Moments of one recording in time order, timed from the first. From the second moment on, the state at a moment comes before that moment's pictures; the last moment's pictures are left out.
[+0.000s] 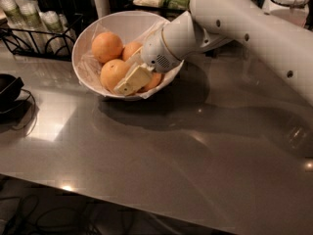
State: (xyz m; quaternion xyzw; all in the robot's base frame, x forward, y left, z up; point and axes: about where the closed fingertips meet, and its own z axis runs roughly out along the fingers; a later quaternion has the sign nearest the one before) arm 0.575 0.062 0.893 -0.60 0.67 0.27 0.34
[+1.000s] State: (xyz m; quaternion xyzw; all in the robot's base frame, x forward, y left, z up) arm 0.575 0.066 0.902 -0.60 0.66 0.29 0.35
